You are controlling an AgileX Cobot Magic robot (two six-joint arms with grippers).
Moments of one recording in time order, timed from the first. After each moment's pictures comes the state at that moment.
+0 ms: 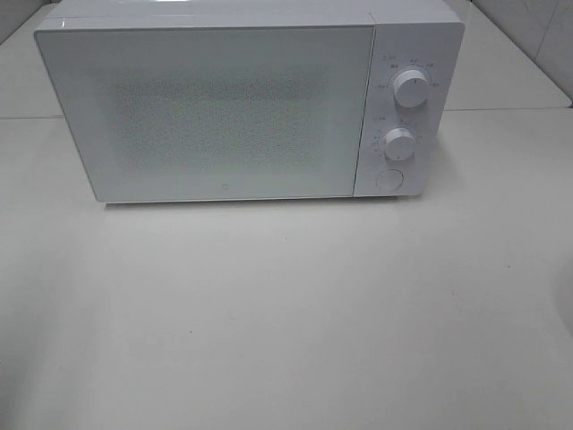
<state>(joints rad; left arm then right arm) 0.07 0.59 -0.62 -0.17 1.15 0.17 0.04 0.00 -0.50 -0.05 0.97 -0.01</state>
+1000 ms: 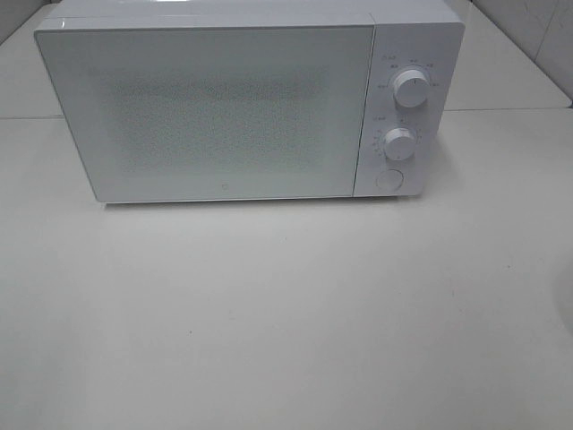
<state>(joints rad) 0.07 0.00 -0.52 -0.06 1.08 0.00 0.04 0.00 -0.50 -0.05 0.97 -0.01</state>
